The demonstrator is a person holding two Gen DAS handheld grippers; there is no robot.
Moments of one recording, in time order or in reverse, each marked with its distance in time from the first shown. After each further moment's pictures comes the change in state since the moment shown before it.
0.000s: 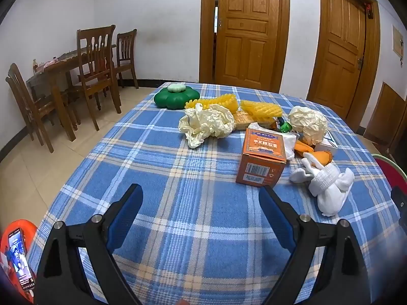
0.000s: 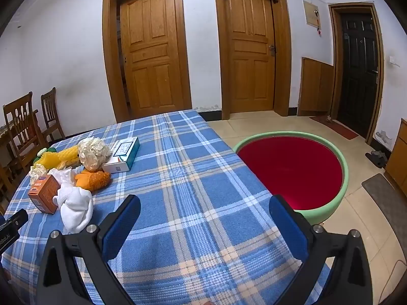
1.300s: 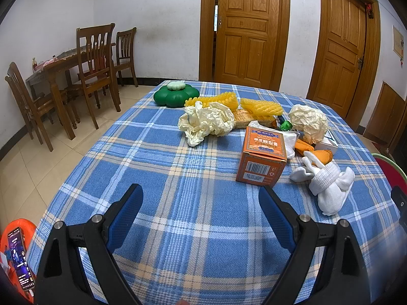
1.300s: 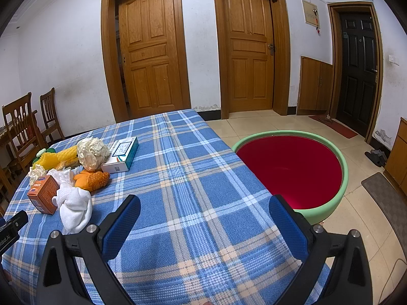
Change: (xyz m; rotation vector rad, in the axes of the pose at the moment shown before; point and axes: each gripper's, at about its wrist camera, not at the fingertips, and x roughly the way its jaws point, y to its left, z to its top) left arm -0.001 0.001 0.000 -0.003 0.001 -0.003; right arm 0.001 0.000 0.000 0.001 0.002 0.001
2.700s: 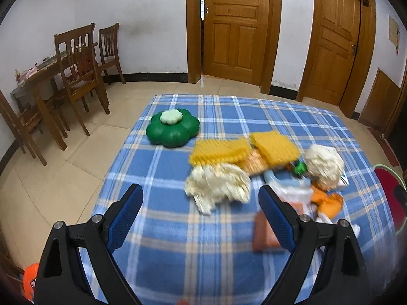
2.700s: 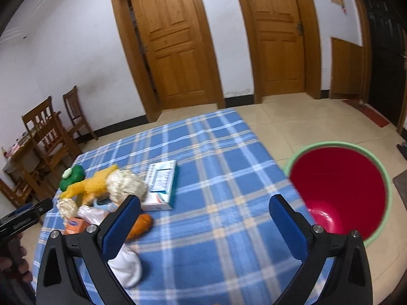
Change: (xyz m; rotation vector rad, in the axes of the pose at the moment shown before) left arm 0.049 0.018 0.100 0.072 0.108 -0.050; right arm 0.062 0.047 0.077 0.014 0.223 0.200
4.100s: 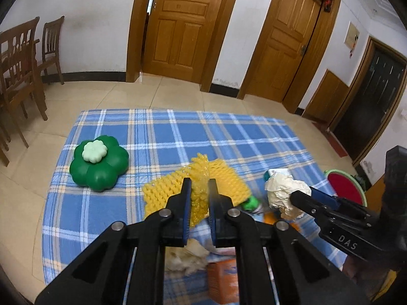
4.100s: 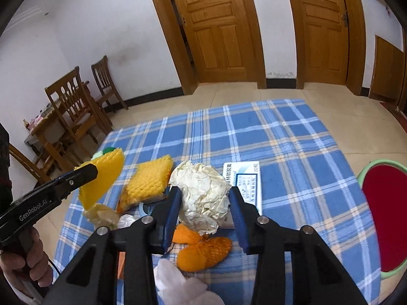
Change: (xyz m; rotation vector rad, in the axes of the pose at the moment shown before) left arm 0.034 -0.018 0.056 0.047 0.022 -0.386; right arm 0.043 0.081 0.031 -0.113 0.066 0.168
